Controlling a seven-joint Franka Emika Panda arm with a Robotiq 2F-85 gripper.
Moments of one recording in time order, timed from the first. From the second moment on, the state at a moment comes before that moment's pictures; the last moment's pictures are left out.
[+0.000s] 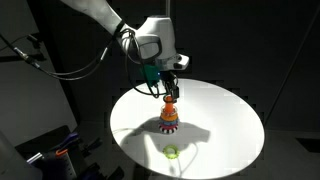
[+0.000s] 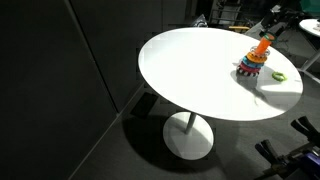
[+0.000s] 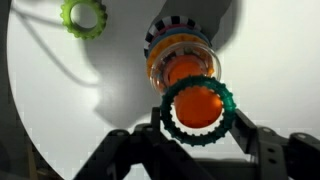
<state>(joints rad) -0.12 0.22 -0.12 -2.18 0.11 2.60 0.11</state>
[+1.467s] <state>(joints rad) -0.12 0.24 -0.11 -2.11 0.07 2.30 0.11</state>
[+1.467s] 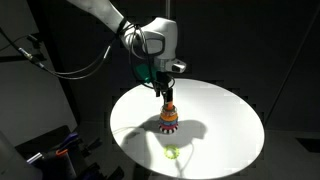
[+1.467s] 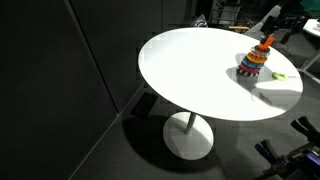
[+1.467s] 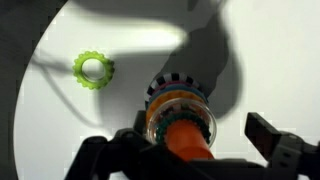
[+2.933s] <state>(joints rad) -0.11 -0.21 -0.11 -2.26 -0.04 1.98 0.02</state>
